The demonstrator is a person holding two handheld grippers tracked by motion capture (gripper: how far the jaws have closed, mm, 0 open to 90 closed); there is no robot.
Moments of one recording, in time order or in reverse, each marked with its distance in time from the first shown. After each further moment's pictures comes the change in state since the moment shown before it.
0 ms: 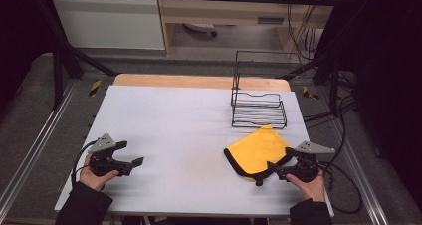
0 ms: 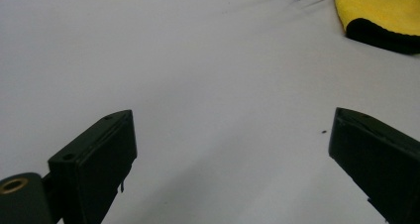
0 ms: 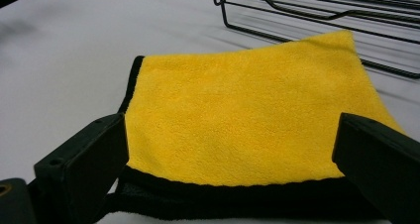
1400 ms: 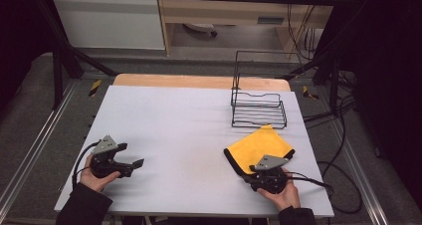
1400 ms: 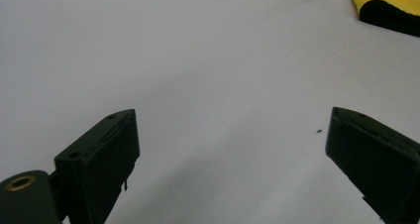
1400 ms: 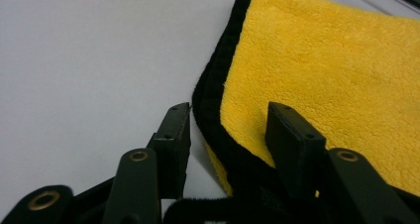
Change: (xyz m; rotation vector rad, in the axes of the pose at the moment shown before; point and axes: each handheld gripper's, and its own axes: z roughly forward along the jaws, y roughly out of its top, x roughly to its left) left arm -0.002 -0.004 0.003 0.046 0.030 0.016; right arm 0.076 -0.012 0.051 0.223 0.028 -0.296
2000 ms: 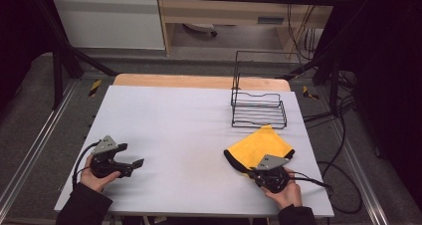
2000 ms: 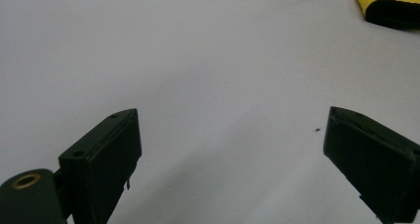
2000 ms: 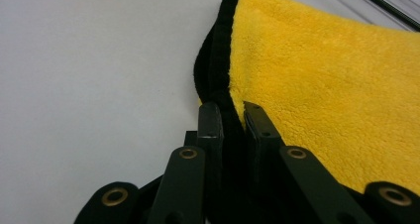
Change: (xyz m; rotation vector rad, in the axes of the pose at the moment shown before) left arm 0.000 -0.001 0.001 0.004 0.000 -0.009; right arm -0.003 0.002 -0.007 0.015 -0.025 -0.047
